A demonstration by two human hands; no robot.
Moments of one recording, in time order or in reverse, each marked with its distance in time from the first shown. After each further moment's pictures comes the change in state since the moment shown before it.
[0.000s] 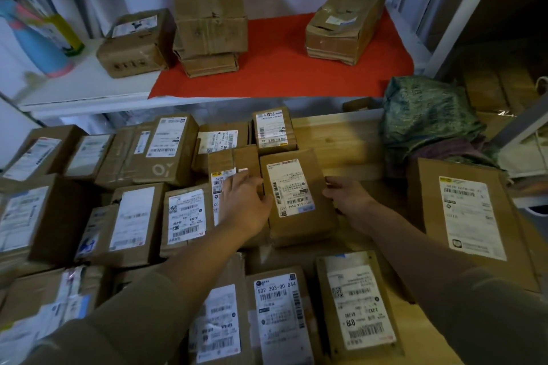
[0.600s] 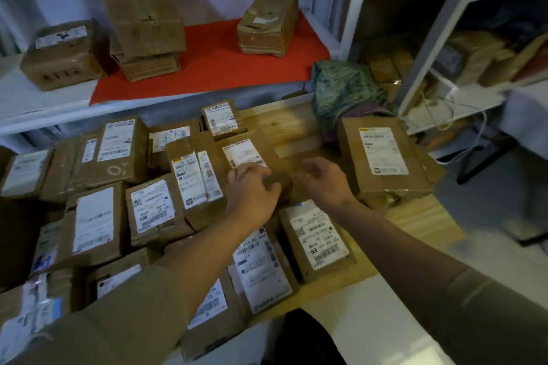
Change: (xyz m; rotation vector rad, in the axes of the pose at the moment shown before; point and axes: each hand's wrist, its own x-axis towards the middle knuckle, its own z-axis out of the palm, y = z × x) left_hand -0.079 0.038 0.020 -0.132 -0.069 0.278; right_hand -0.128 0.037 -0.008 -0.202 0.366 -0.321
